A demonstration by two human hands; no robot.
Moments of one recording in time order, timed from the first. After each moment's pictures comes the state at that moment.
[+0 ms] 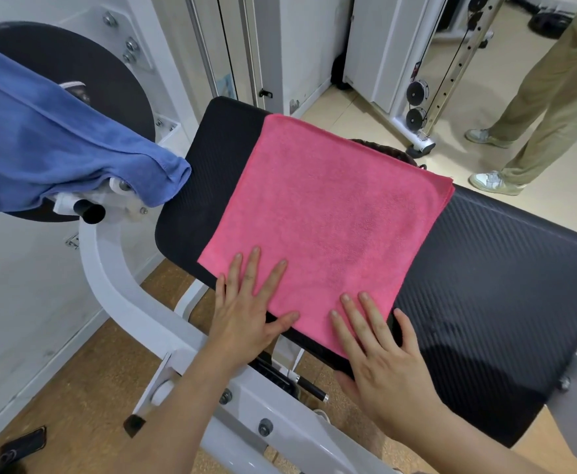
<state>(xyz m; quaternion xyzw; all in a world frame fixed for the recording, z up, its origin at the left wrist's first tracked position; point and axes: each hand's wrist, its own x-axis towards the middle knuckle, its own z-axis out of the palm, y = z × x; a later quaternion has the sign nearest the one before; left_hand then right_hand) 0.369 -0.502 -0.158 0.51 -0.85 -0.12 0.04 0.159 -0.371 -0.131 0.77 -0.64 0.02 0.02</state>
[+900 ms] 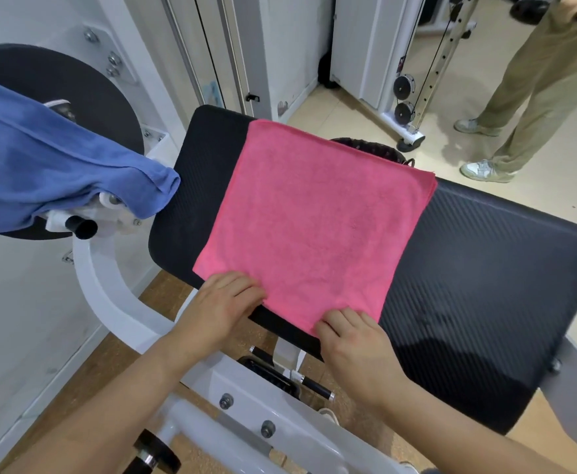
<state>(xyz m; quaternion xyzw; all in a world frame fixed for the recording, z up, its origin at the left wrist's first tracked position) 0.405 -0.536 -0.139 0.27 -0.95 -0.06 0.17 0.181 -0.402 -0.136 0.76 -0.63 0.12 -0.04</state>
